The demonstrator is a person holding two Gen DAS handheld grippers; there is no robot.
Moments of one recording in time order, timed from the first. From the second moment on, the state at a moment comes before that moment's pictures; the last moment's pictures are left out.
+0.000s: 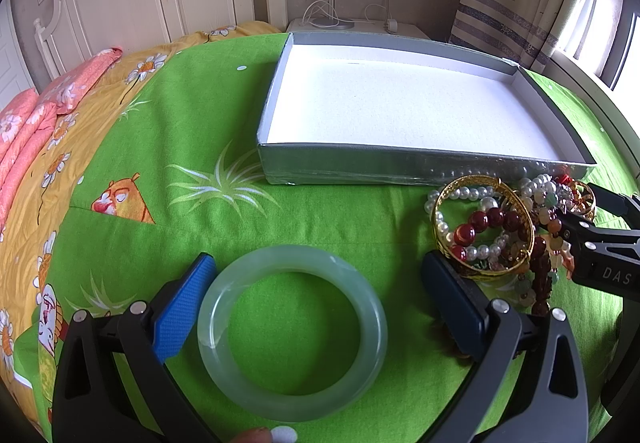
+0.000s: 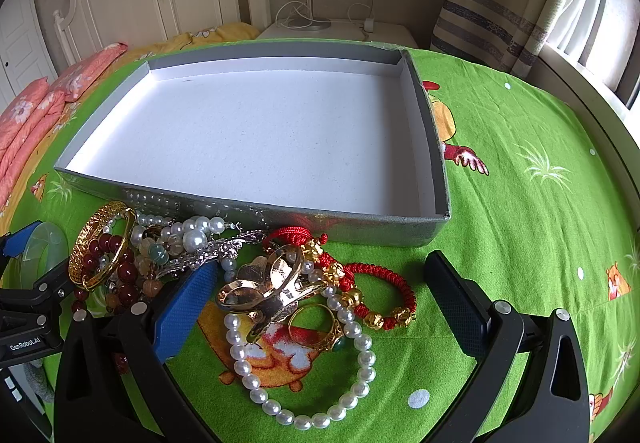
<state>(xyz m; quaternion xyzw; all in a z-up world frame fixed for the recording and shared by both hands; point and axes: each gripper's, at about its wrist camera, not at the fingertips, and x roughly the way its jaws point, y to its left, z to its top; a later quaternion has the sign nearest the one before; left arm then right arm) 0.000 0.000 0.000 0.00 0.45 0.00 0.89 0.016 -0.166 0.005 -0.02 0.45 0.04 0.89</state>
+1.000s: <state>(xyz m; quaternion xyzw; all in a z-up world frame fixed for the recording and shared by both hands) 0.000 0.002 -0.001 0.01 0.45 -0.01 0.89 0.016 -0.167 0.006 -0.02 0.46 0.05 0.89</state>
